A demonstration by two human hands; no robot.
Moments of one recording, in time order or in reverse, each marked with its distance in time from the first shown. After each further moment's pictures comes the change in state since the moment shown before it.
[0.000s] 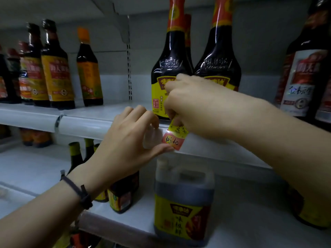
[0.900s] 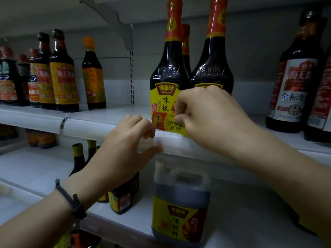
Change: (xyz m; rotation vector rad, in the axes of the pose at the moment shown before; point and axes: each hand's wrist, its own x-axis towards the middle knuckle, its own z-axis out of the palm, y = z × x) left_hand -0.011 0.012 -0.011 -0.042 0.005 -0.054; right_hand -0.028 -0.003 0.012 0.419 0.226 0.414
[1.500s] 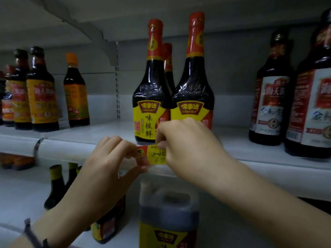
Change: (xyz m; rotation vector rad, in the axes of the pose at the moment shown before) left_hand -0.003 -0.003 0.014 0.006 0.102 0.042; right_hand -0.012 -0.005 0.010 0.032 -0.080 -0.001
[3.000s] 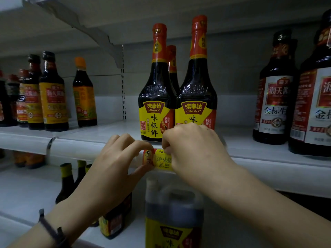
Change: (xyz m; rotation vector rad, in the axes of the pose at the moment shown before) left_hand 0.003 0.004 -0.007 0.077 -0.130 -0.018; right_hand -0.009 -0.003 0.003 -0.096 0.027 -0.025
